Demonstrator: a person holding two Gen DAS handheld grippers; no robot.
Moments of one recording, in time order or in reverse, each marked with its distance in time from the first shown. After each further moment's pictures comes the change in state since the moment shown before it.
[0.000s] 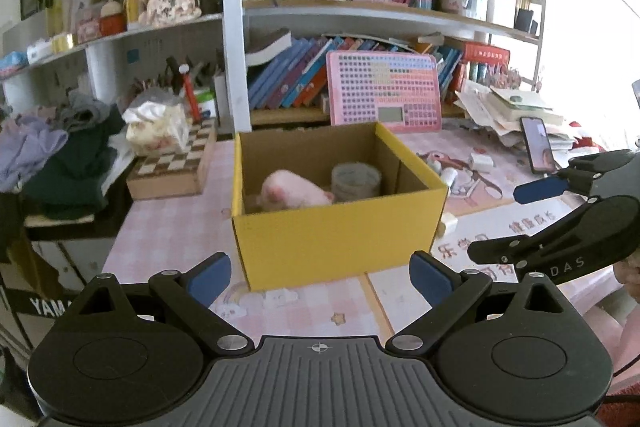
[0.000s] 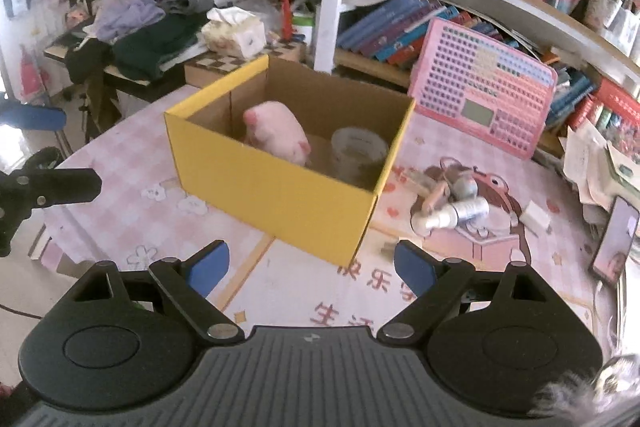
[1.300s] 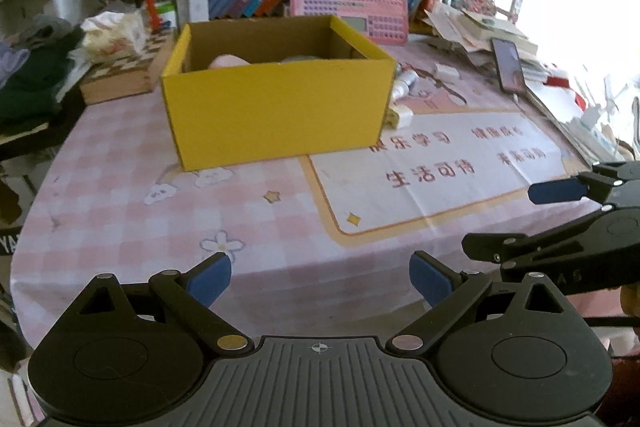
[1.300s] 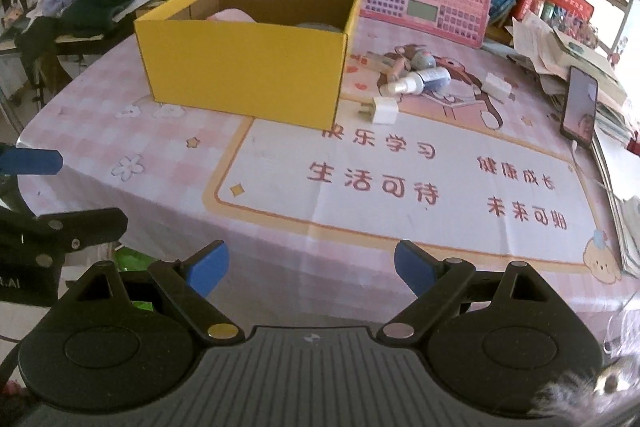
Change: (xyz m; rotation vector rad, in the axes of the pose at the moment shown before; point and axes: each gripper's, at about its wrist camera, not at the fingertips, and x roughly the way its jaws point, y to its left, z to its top) left arm 0.017 -0.045 -0.069 -0.007 0.212 -0.096; right arm -0.016 0.026 -0.089 0.187 0.160 -0.129
